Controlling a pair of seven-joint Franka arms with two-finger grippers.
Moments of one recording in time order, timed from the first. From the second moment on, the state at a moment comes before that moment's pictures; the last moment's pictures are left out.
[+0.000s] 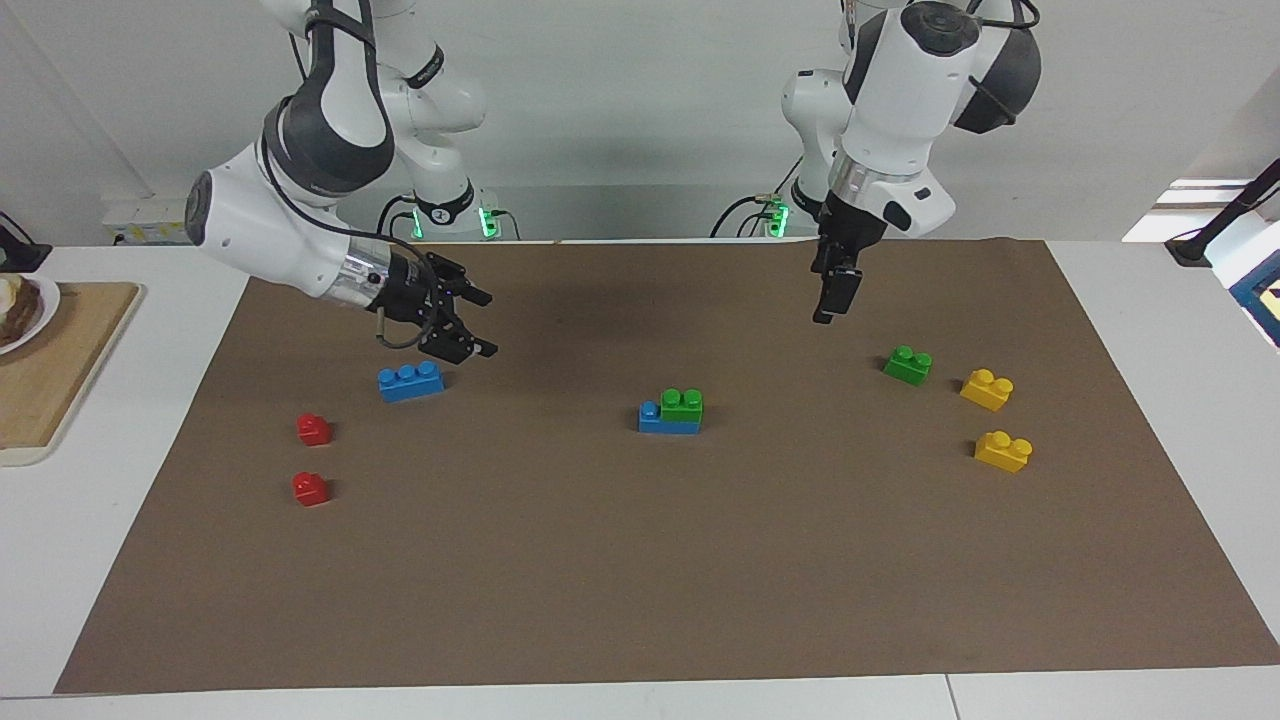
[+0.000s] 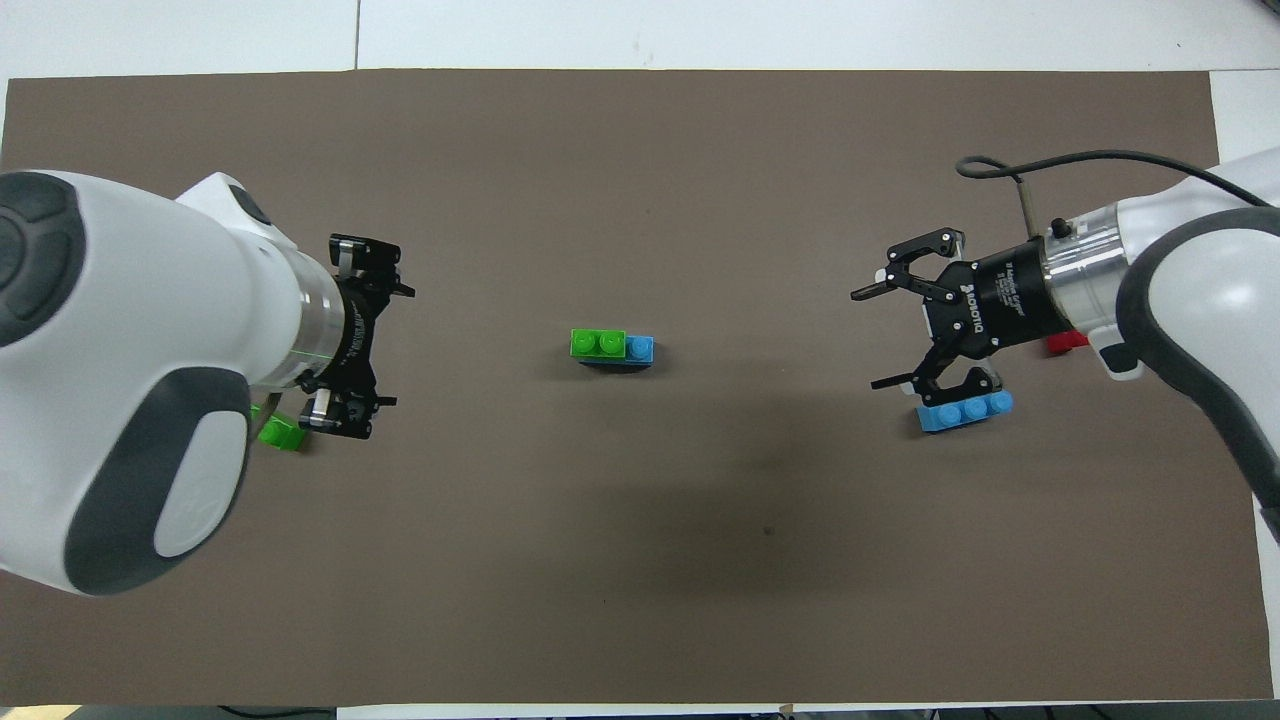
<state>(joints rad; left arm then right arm) -0.36 -0.06 -0.06 -1.83 -0.06 1.85 -1.75 0.04 0.10 0.02 -1.90 0.77 1.79 1.27</state>
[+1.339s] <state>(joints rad) -0.53 0.26 -0.06 -1.82 -0.08 2.11 -2.11 0.33 0.30 0.02 -2.00 0.98 2.27 1.31</state>
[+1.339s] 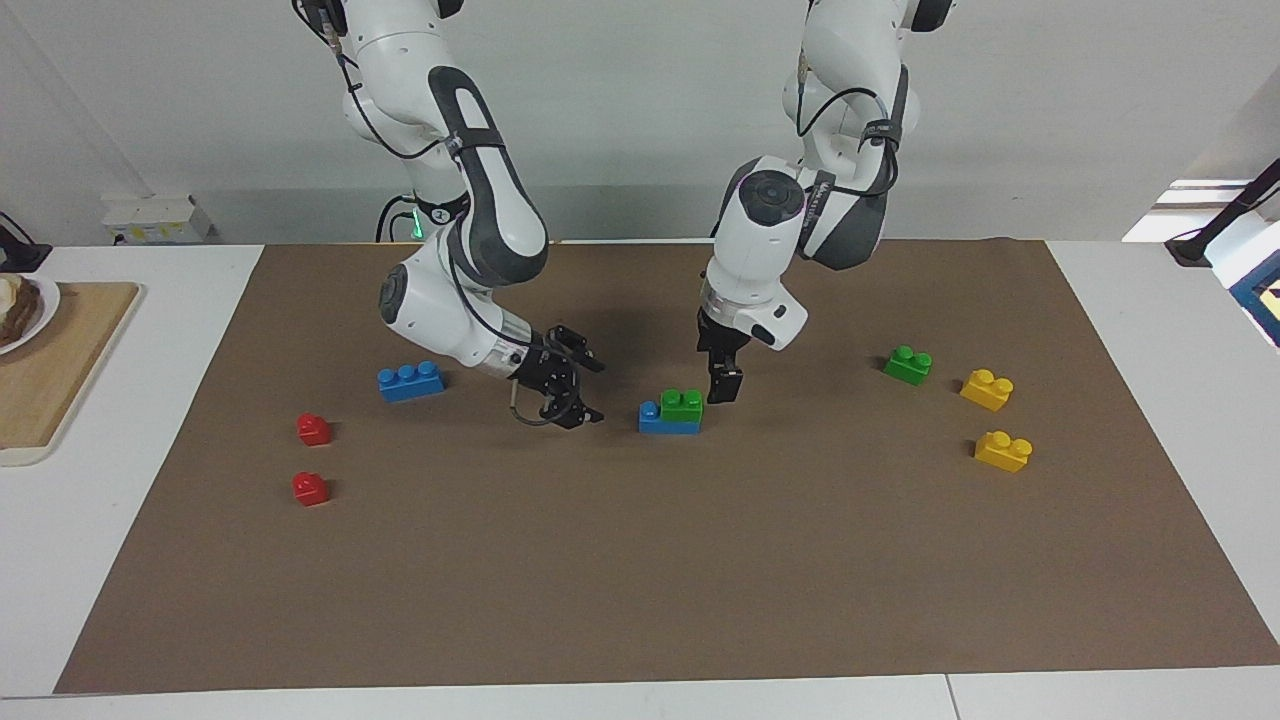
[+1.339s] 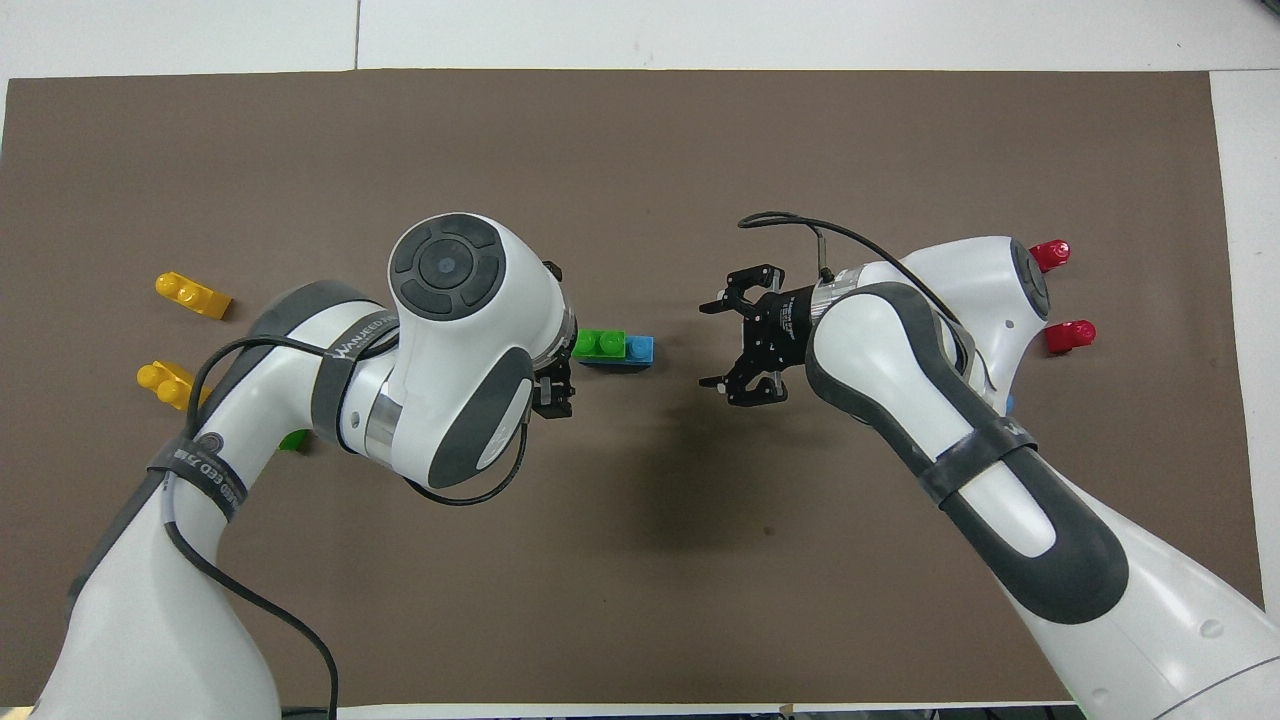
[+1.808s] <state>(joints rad) -0.57 0.31 -0.05 -1.81 -0.08 2.17 -2.17 0.36 0.35 0.02 -1.99 1.03 2.36 1.28</state>
